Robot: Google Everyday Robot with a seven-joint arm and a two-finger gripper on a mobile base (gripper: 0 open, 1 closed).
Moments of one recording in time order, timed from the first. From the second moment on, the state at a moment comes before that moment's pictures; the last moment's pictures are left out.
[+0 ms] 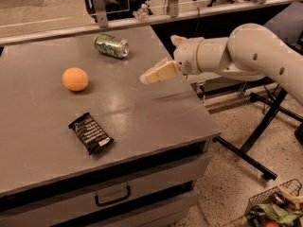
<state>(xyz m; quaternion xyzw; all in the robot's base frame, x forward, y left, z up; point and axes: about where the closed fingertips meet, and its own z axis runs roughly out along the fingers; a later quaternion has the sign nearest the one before) 0.664 -0.027 0.898 -0.45 0.69 0.21 0.53</state>
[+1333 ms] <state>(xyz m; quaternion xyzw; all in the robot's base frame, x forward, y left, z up) 0.777 0.030 0.861 -0.44 0.67 0.23 0.54</state>
